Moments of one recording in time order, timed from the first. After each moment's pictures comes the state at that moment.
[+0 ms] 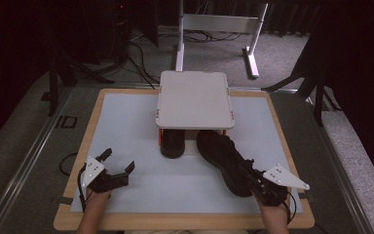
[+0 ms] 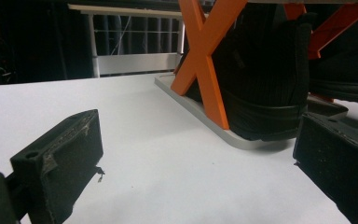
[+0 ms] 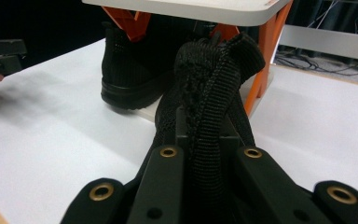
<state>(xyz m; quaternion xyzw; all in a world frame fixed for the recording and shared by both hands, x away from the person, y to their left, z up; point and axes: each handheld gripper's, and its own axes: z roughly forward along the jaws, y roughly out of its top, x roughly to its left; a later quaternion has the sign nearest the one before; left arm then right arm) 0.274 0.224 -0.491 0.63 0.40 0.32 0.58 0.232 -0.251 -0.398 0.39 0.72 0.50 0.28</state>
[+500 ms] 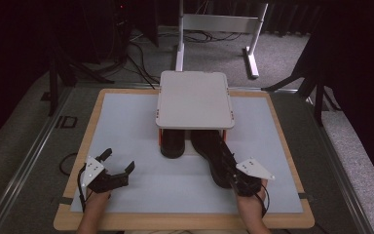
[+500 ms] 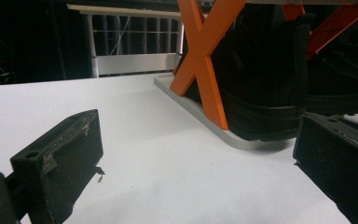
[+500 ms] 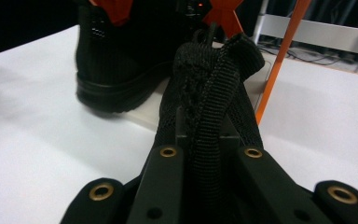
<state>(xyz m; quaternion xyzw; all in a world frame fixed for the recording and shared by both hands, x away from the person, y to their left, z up) 0.274 0.224 -0.491 0.63 0.40 0.32 0.58 0.262 -0.199 -0.423 0.42 0.71 0.47 0.31</state>
